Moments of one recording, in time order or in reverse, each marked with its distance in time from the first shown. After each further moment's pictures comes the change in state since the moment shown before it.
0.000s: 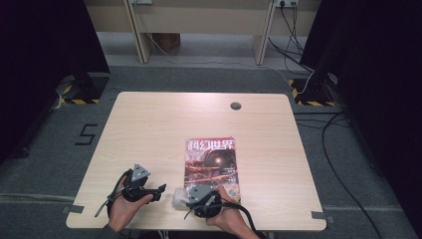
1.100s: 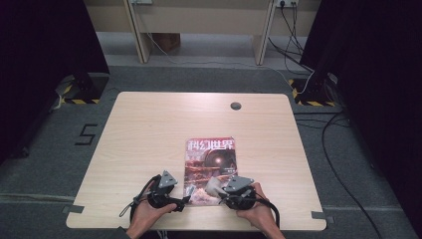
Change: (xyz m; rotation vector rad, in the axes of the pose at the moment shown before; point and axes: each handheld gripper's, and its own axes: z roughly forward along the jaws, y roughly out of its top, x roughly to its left) left arm -0.064 0.010 0.029 0.057 -0.176 0.111; right arm -0.045 -0.065 -0.049 0.007 -0.147 0.200
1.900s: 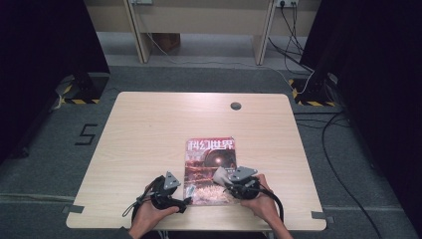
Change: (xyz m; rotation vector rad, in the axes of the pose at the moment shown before) left arm -0.001 0.000 0.006 0.031 0.041 0.033; right arm -0.030 0.005 0.006 0.023 -0.073 0.010
